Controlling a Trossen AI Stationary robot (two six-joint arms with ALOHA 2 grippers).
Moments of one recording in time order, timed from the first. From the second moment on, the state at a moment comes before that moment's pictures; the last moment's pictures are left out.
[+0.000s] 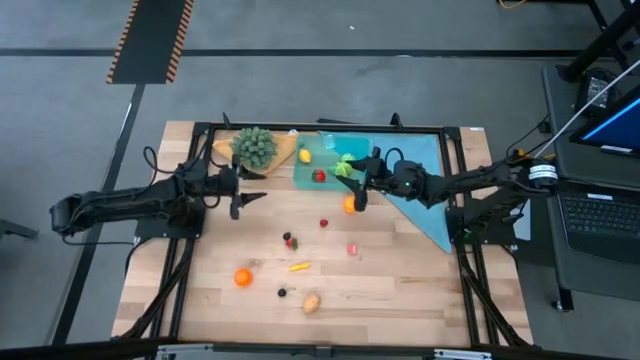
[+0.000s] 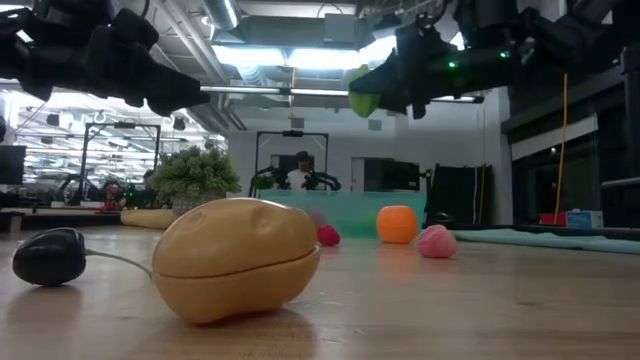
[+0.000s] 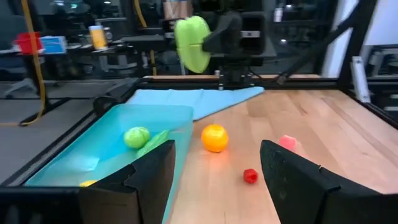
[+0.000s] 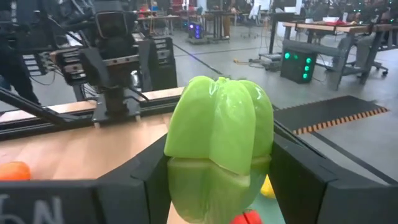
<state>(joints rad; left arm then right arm) 0.39 0.53 0.15 0.29 0.28 0.07 -0.15 1.44 0.57 0.82 0.17 0.04</state>
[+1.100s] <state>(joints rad) 0.57 0.68 0.15 0.30 0.65 0.17 -0.29 1.44 1.06 -0.23 0.13 0.21</state>
